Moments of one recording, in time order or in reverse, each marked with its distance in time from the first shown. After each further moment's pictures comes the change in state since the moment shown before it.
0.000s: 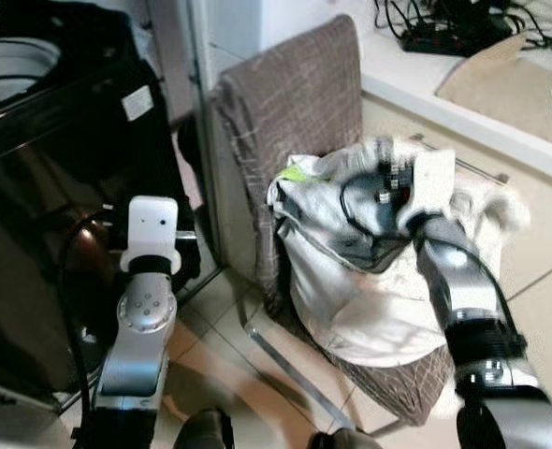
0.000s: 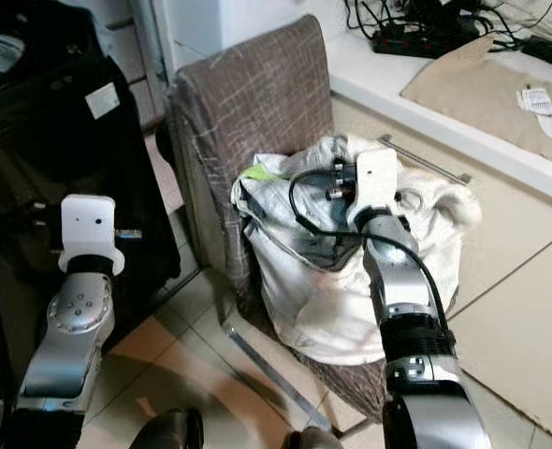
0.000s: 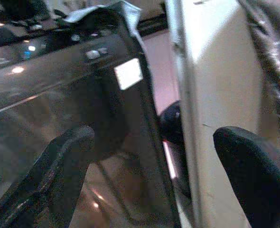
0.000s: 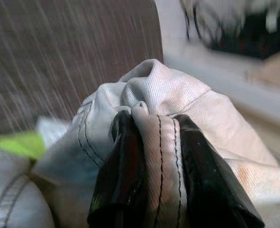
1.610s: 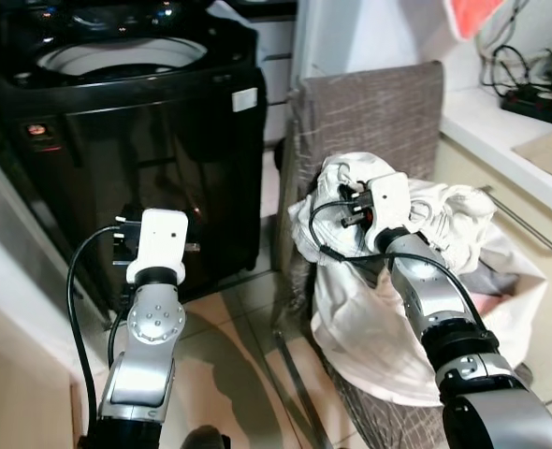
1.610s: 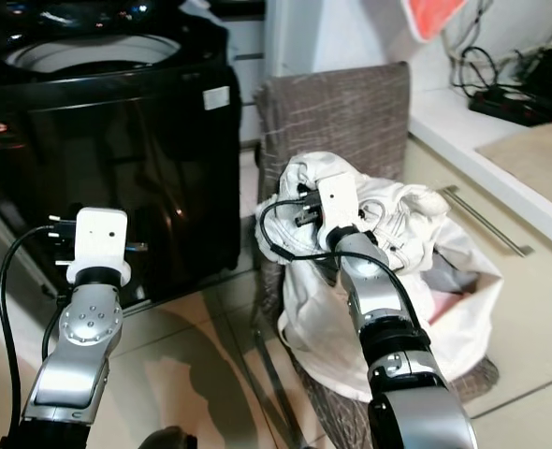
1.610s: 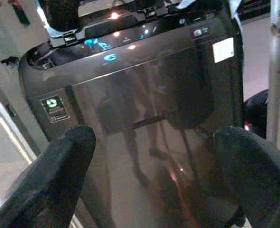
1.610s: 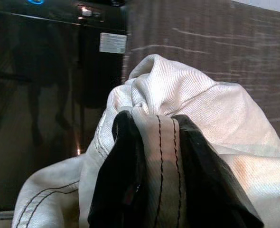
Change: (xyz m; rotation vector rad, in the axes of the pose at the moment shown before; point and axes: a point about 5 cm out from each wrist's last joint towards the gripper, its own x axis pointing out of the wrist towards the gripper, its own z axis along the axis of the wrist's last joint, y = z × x) left arm -0.009 -0.009 -0.012 0.062 0.037 0.004; right arm -0.006 0.040 -0.043 -0.006 0.112 0.191
